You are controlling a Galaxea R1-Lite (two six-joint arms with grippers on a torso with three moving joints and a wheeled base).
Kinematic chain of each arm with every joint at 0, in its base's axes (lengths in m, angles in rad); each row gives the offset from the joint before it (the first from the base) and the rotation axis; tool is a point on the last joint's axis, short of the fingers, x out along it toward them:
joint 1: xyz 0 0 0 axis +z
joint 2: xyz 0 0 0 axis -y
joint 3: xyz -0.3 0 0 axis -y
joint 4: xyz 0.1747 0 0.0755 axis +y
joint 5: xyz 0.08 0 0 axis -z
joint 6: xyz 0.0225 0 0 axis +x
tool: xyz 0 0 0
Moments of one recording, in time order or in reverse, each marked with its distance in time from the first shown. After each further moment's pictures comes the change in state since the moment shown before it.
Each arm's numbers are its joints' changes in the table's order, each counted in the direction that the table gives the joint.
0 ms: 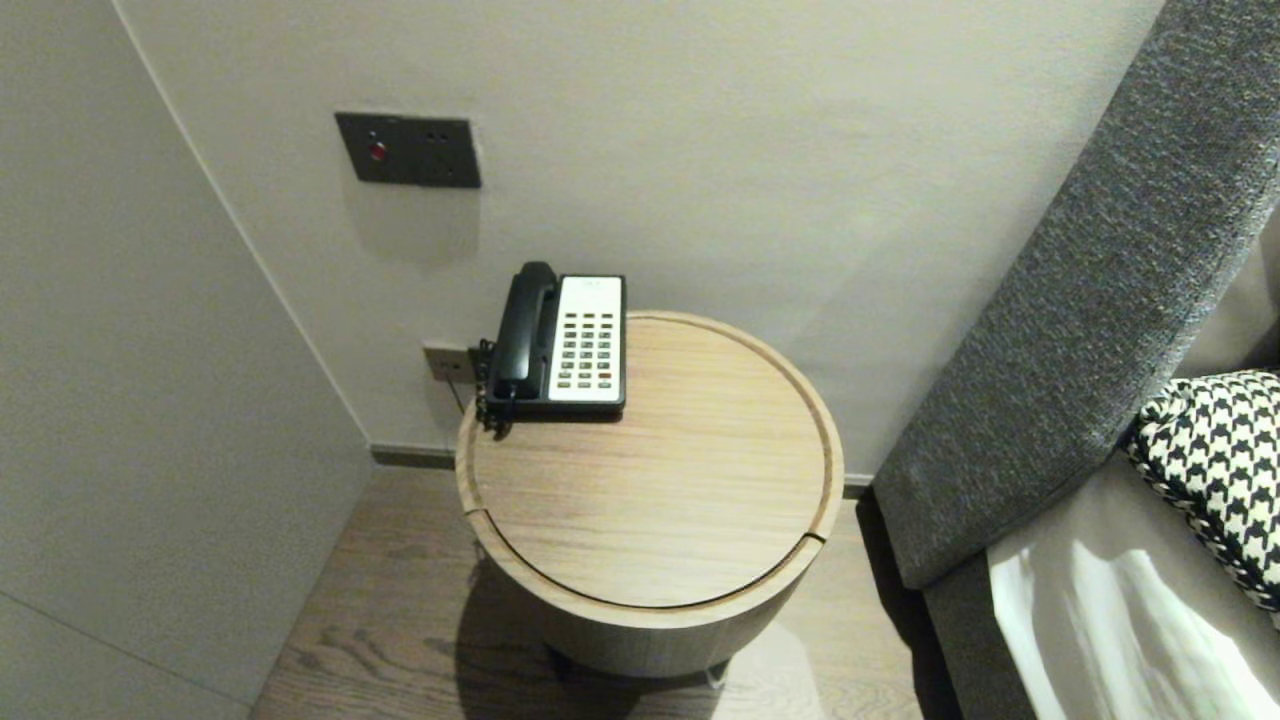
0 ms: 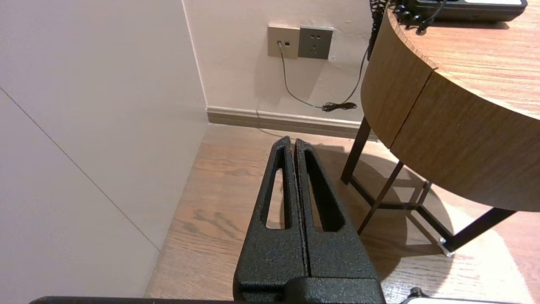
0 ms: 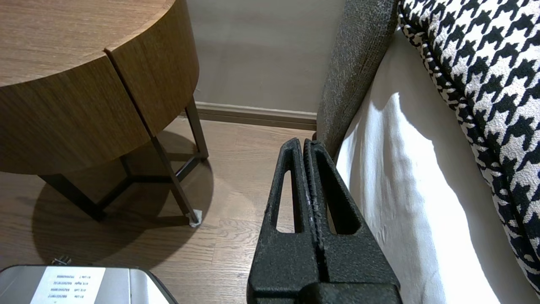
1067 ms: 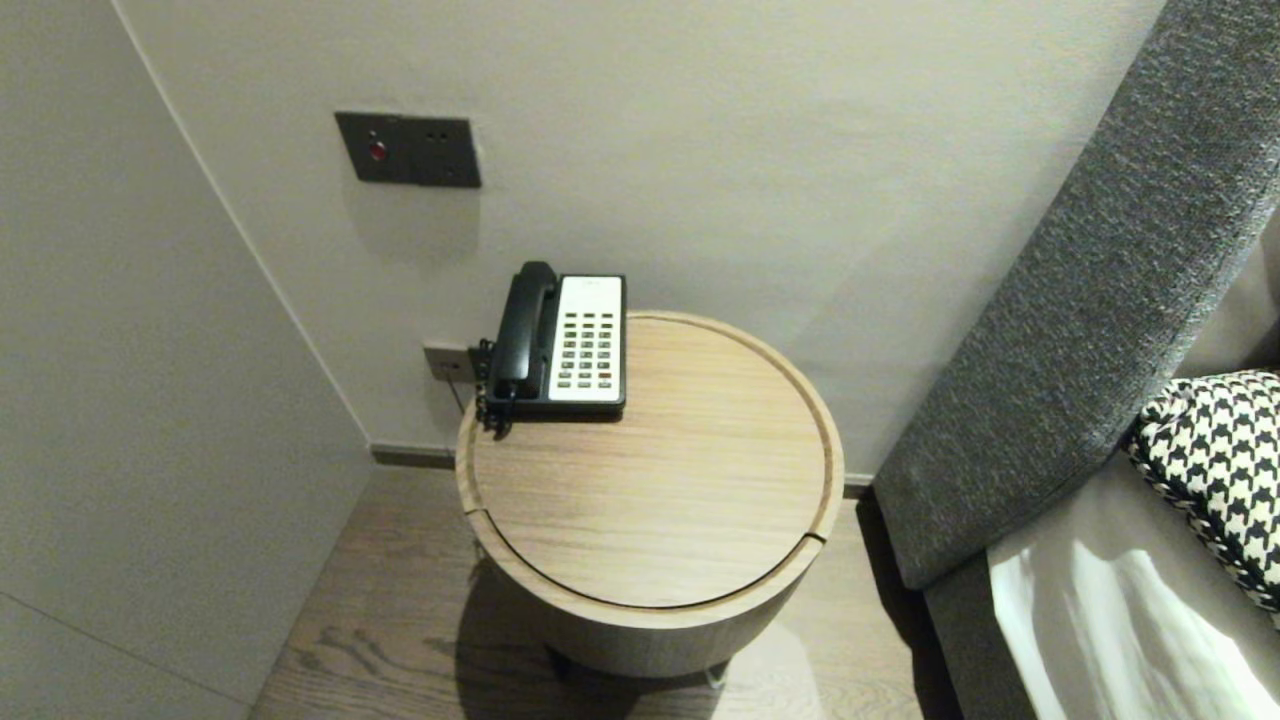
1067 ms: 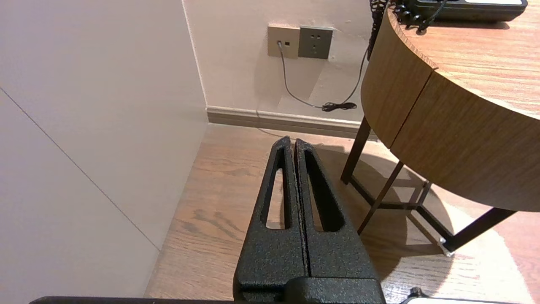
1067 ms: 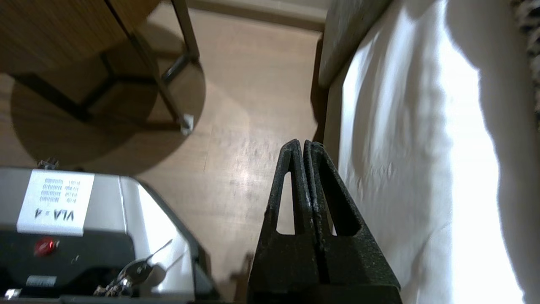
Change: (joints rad) left arm 0.000 0.000 0.000 0.000 0.000 0.000; right arm -0.083 -0.338 0.032 0.010 -0.075 -0.106
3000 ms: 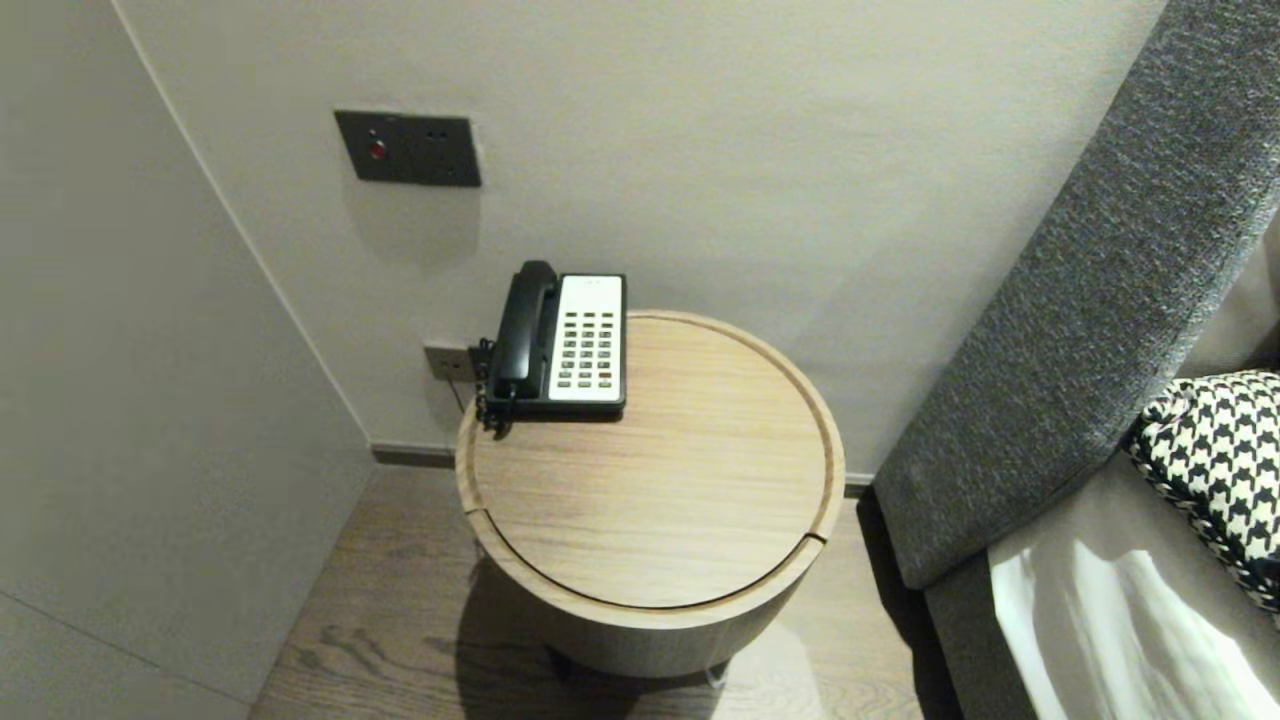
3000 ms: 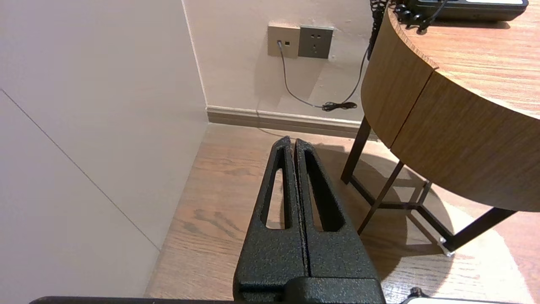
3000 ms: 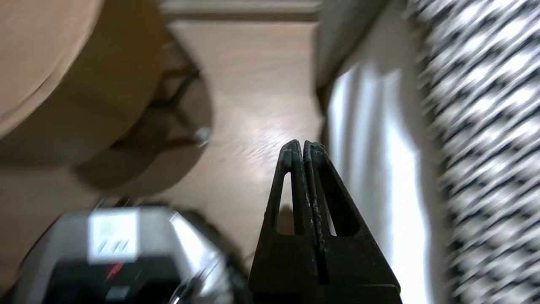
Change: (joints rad) left arm 0.000 0.000 0.000 0.000 0.000 0.000; right arm -0.316 -0.548 0.604 0.182 -0.254 -0.017
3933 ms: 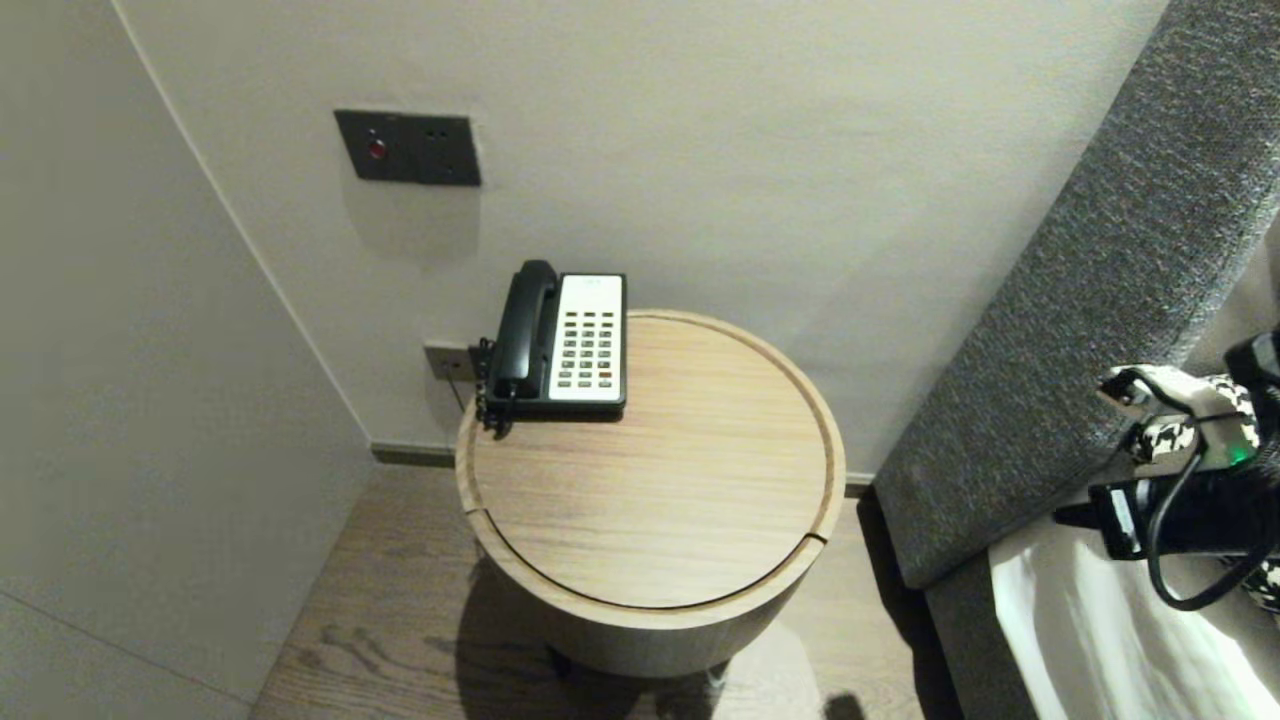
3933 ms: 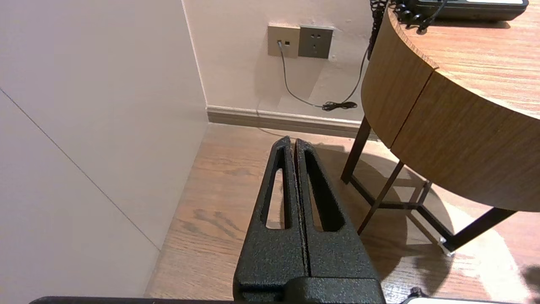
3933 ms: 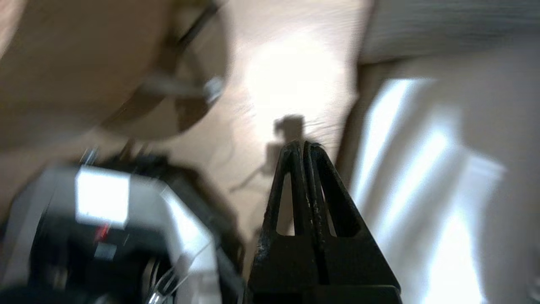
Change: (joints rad) left arm 0.000 0.000 0.000 0.000 0.000 0.000; right arm 0.210 -0.588 0.192 -0.117 0.067 -0.061
